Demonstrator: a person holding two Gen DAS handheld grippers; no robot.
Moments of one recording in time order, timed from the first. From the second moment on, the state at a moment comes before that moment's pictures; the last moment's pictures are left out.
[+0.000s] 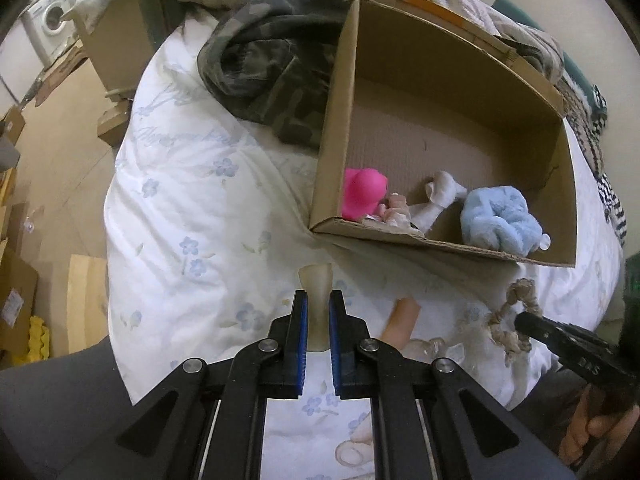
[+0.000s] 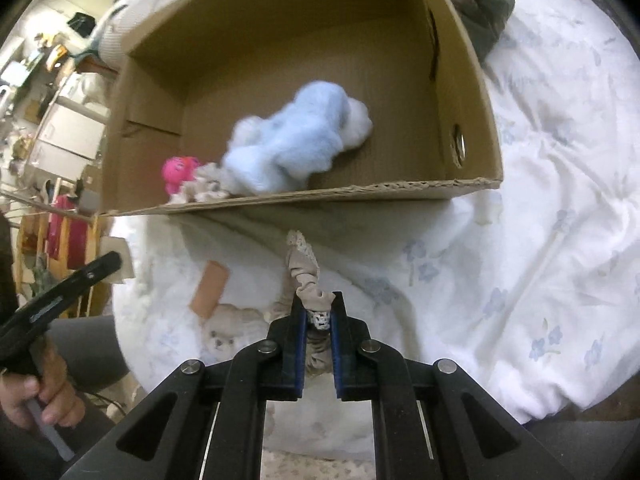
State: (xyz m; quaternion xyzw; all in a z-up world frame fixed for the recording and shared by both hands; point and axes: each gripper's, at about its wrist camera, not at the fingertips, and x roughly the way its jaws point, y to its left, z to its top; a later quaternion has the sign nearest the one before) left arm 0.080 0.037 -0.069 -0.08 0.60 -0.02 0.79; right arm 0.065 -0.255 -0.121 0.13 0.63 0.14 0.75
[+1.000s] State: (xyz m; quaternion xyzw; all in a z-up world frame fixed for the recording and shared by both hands) left arm 0.107 -0.004 0.056 -0.04 0.47 -0.08 0.88; right arm 0.086 -0.281 0.024 0.21 0.40 0.25 0.85
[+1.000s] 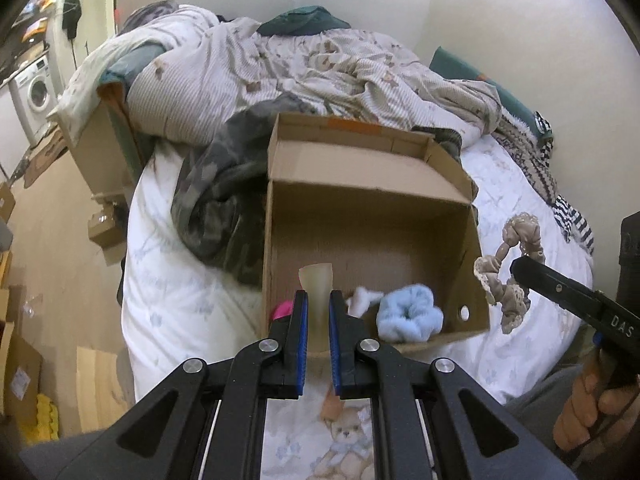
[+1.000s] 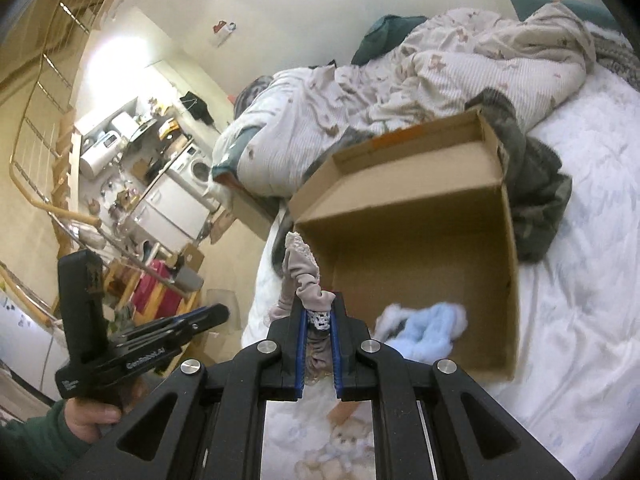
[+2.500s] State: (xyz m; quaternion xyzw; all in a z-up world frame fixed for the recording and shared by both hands) left arm 0.159 -0.044 -0.030 -0.03 0.53 -0.11 0.84; right arm 0.145 -0.288 -0.064 0.23 0.51 0.16 0.81
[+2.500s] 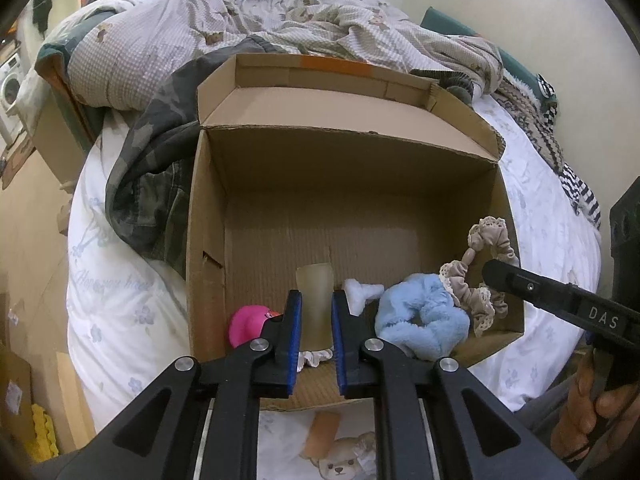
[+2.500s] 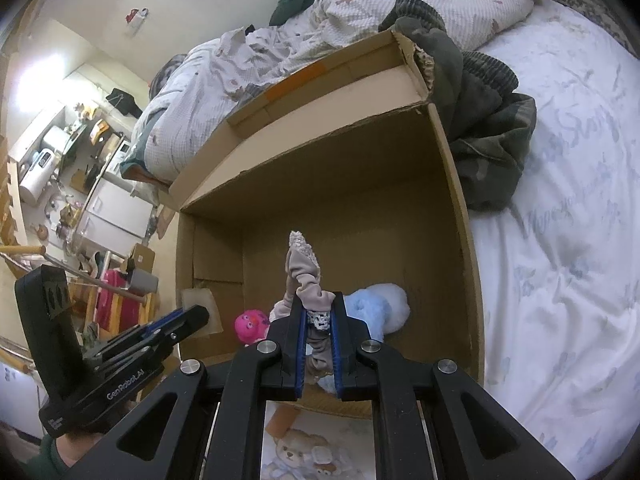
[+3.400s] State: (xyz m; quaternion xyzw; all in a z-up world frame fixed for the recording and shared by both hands) left arm 0.159 -0.040 -0.031 -0.02 0.53 -0.08 0.84; right arm 0.146 -0.278 -0.069 0.22 0.52 0.16 0.81
